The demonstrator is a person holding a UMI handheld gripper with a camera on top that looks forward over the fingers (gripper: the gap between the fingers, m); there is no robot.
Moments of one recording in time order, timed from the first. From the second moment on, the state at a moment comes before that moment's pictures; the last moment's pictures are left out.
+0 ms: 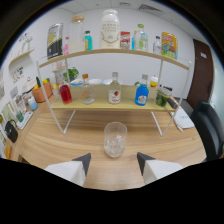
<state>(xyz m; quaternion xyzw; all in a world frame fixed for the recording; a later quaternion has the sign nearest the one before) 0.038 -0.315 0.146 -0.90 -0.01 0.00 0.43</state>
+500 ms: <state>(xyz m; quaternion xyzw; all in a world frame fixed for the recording) 0.086 -0.359 0.141 -0.92 0.00 -0.01 0.40</state>
